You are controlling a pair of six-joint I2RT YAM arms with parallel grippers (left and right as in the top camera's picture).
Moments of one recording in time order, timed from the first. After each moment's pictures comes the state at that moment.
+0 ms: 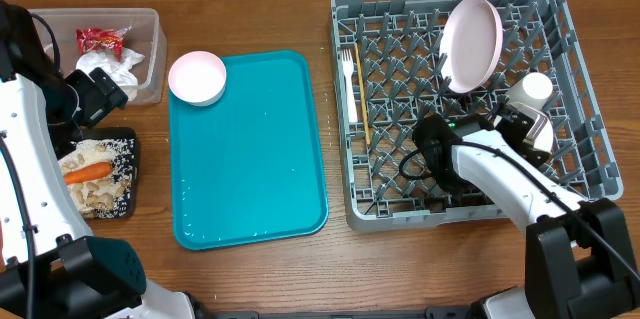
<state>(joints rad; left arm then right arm) 0.41 1.74 1.88 -1.54 0.02 -0.39 0.33 1.65 0.99 -1.32 1.28 1.33</state>
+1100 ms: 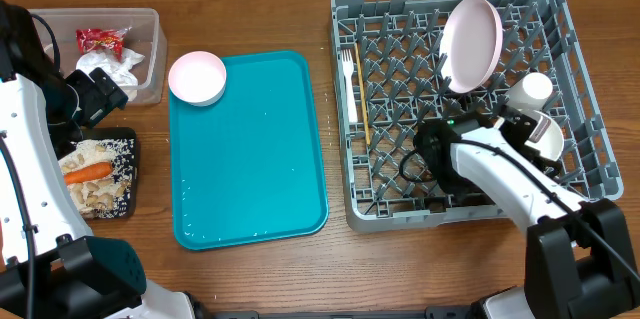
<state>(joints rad) 0.41 1.74 1.88 -1.54 0.02 -0.39 0.34 1.65 1.02 -1.46 1.25 1.40</state>
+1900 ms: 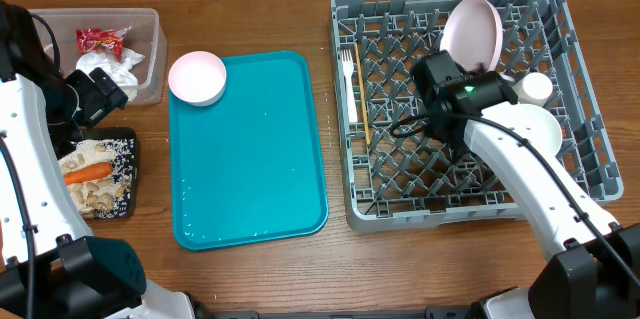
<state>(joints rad) 0.41 1.74 1.88 -1.54 0.03 -0.39 0.34 1.62 1.34 -1.20 0.48 0.75</state>
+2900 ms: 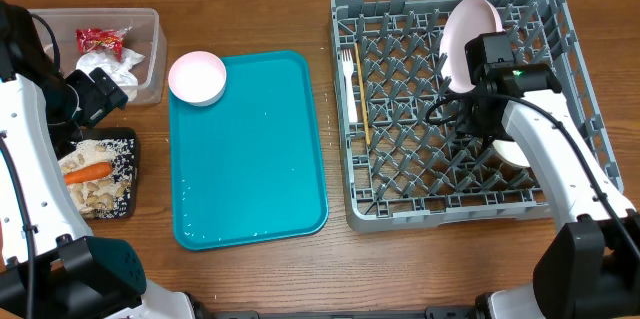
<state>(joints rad) 0.41 1.74 1.88 -1.54 0.02 -0.39 0.10 1.66 1.33 -1.06 0.28 0.31</state>
